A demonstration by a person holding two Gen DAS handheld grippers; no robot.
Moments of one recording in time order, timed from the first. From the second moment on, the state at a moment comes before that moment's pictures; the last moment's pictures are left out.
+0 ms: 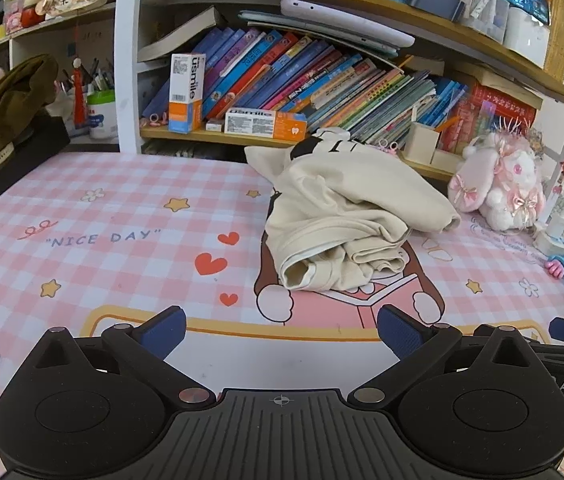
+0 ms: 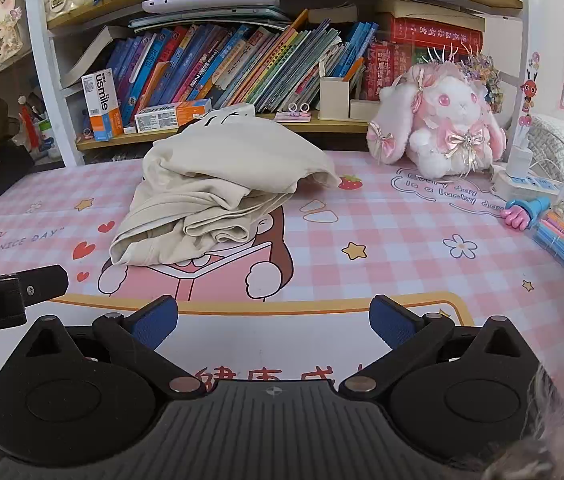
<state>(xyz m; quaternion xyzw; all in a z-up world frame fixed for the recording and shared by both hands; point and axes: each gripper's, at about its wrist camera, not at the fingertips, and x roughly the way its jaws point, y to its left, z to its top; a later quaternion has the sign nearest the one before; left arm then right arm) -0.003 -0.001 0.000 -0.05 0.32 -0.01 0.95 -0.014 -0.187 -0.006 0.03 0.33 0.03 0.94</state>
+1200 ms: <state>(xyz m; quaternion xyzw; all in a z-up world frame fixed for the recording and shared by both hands) 0.000 0.003 0.001 -0.06 0.34 0.00 0.94 -0.017 -0.190 -0.004 0.04 0.33 0.03 0.94</state>
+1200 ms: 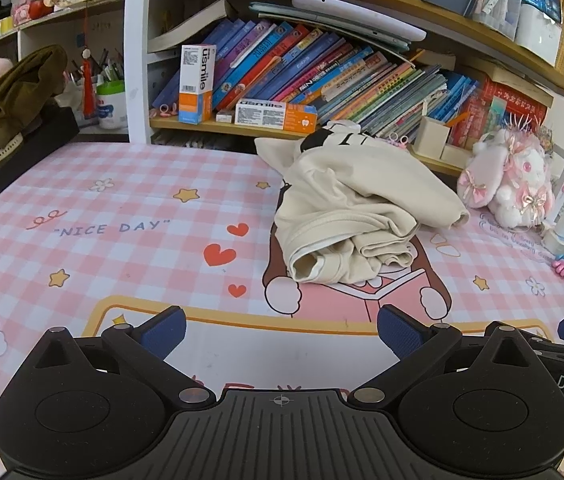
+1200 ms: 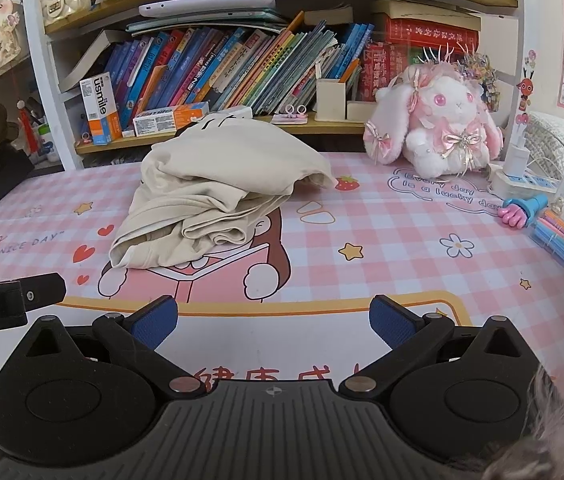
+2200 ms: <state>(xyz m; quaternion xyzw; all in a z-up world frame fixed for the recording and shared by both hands) 0.000 0.000 0.000 -0.05 0.35 0.01 0.94 -0.015 -0.192 -0.006 0.04 0.33 0.03 0.94</state>
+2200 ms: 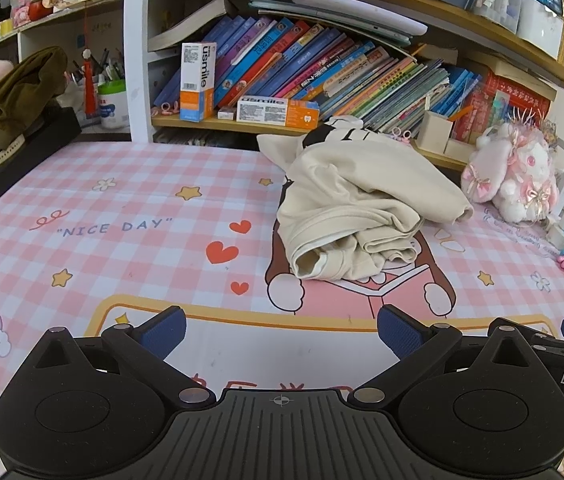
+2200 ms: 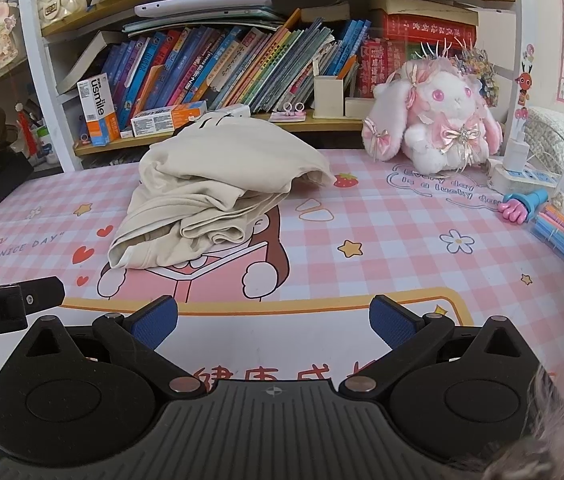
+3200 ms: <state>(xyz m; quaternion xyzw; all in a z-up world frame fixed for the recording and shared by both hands) 0.019 0.000 -0.012 -0.05 0.38 -0.01 0.92 -0.005 -0.195 -0.016 0.05 0.35 0.02 0.93</state>
